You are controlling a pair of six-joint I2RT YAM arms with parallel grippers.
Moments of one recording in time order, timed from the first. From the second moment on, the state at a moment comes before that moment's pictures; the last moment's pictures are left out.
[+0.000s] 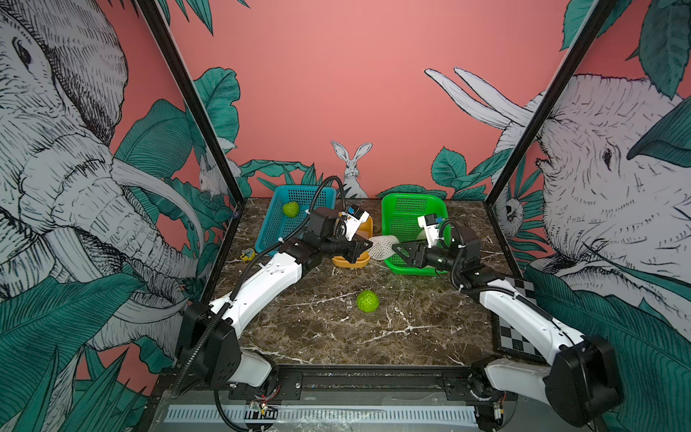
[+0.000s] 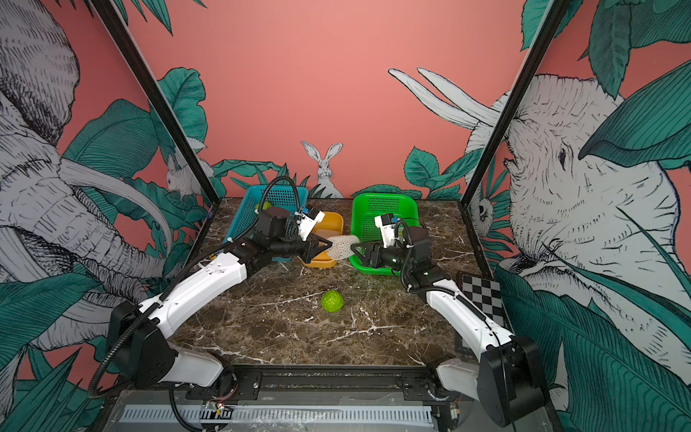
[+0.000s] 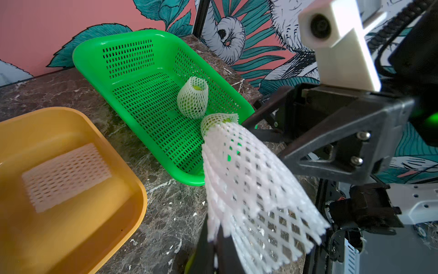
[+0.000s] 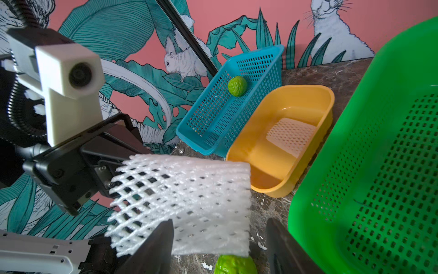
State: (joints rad) left arm -0.60 1.42 1.19 -0.29 0.53 -0.10; right arm 0.37 1.24 0.81 0.13 -0.66 0.46
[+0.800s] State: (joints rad) left arm -0.60 1.42 1.18 -0.27 0.47 -0.12; right arm 0.37 1.26 0.72 0.38 -0.81 0.74
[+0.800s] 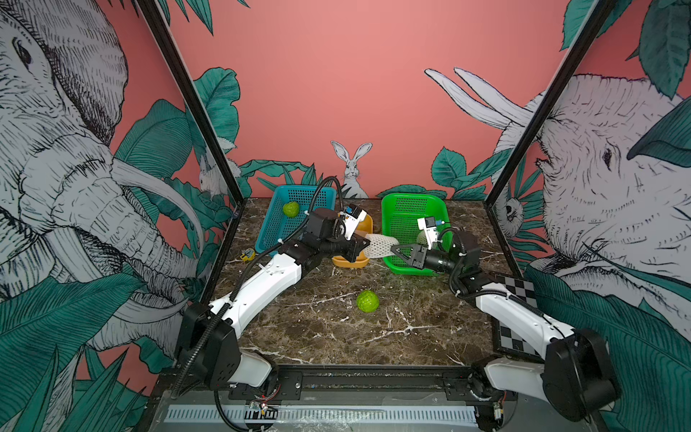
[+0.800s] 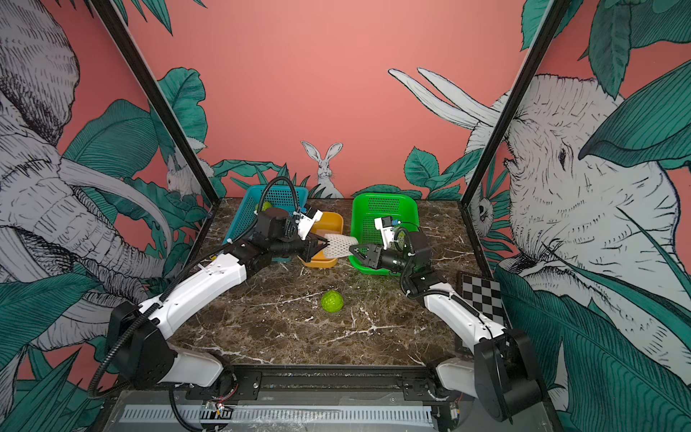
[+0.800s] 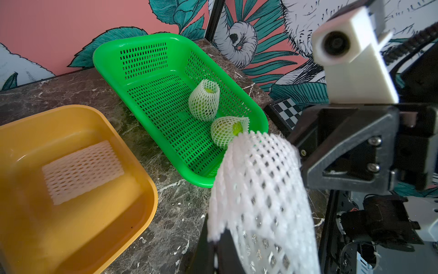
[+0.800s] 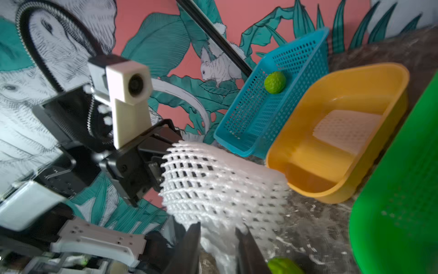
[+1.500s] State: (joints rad) left arm -0.59 1.32 1.02 -0.28 0.23 -0.24; right arm 0.37 1.23 0.72 0.19 -0.81 0.67
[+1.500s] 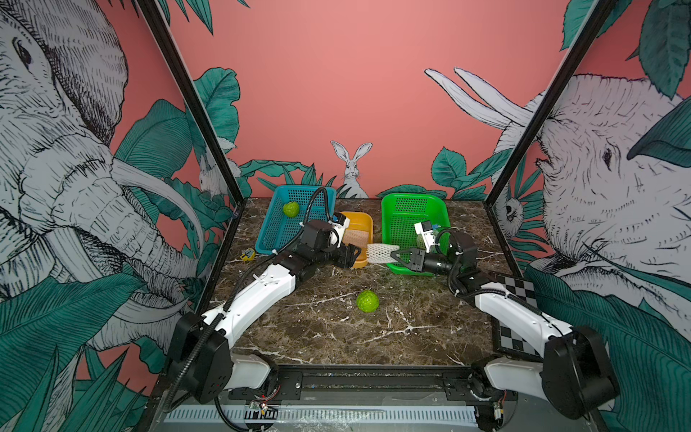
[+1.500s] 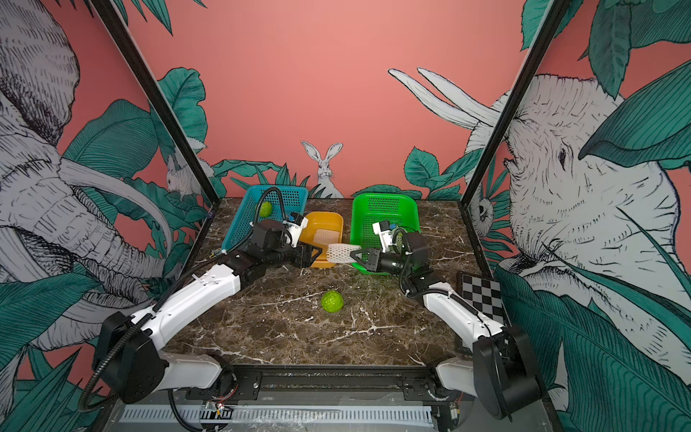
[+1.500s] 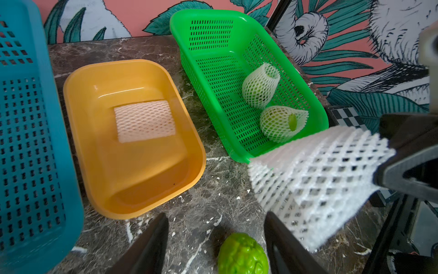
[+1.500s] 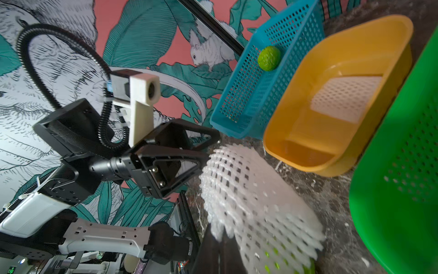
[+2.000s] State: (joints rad) left arm -0.61 1.28 0.71 -0.26 0.25 -0.39; right arm 0.53 1.15 0.72 -0.35 -0.58 0.47
